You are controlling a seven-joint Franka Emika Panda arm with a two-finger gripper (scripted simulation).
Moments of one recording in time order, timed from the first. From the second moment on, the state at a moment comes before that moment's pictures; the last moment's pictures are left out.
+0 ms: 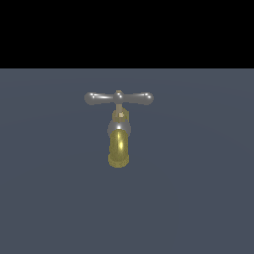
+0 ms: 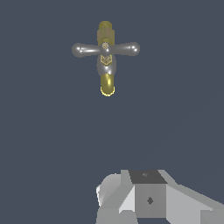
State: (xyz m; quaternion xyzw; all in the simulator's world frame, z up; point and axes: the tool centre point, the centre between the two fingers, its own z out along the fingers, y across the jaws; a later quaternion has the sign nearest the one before) arm -0.250 -0.006 0.494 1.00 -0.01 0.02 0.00
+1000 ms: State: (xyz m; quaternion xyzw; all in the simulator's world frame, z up) arm -0.235 -0.028 0.460 1.00 0.08 0.02 0.00
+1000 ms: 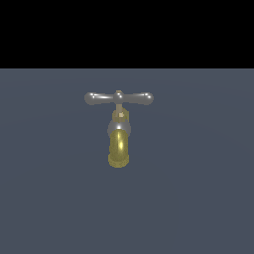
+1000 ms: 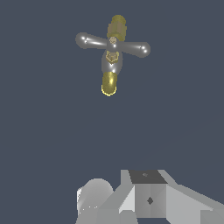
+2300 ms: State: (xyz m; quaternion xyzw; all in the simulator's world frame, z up) arm -0.160 -0.081 0.343 0.93 0.38 0.01 0.00
